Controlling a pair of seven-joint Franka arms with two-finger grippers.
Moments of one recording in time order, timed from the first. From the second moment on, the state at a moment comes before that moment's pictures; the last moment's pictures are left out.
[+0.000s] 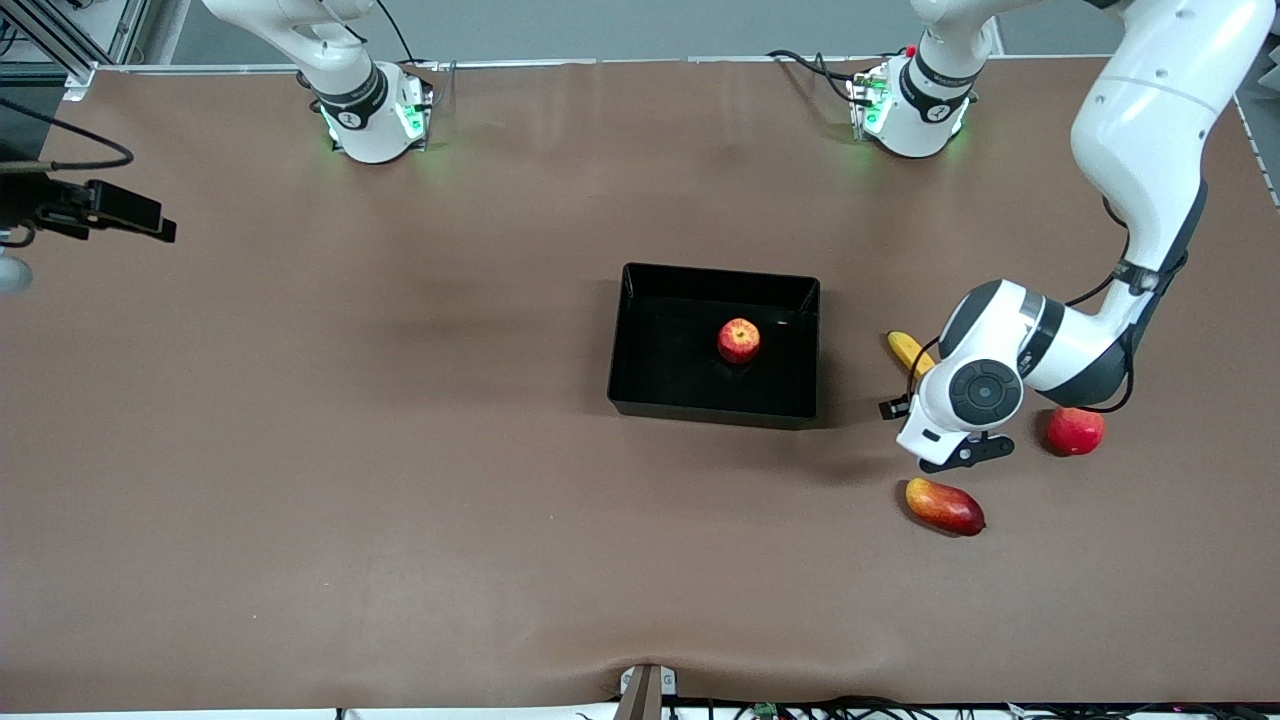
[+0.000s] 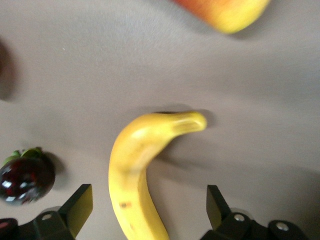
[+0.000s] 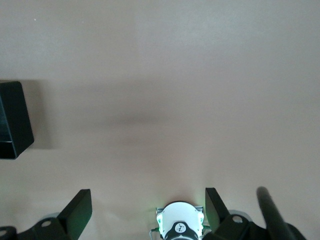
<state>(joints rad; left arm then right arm) 0.33 0.68 -0.60 -1.79 0.58 1.99 -0.78 0.04 0.11 -0.05 -1.30 0.07 1.22 0.08</state>
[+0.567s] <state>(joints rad) 0.38 0.68 -0.60 -1.86 0.65 2.04 -0.78 0.04 -0.05 -0.05 -1.52 0.04 1.36 -0.12</state>
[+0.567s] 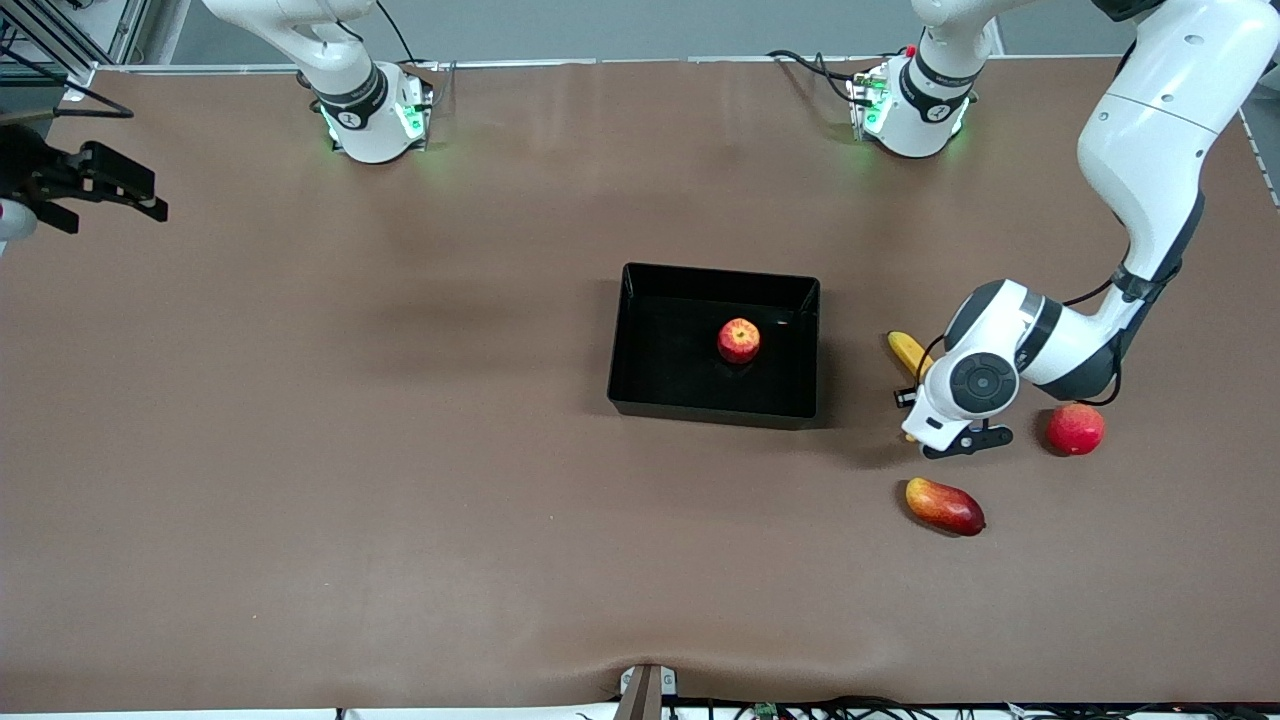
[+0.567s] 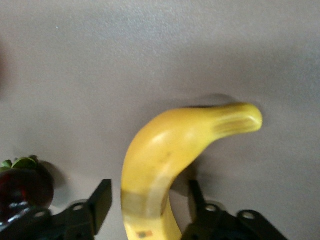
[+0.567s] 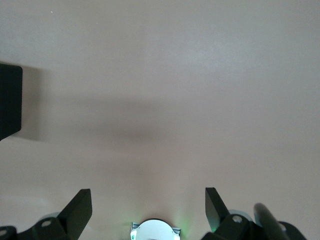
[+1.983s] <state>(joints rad) 0.13 0.55 -0.80 -1.43 0.32 1.74 -0.97 0.03 -0.06 -0.05 -1.53 0.04 1.35 0.01</state>
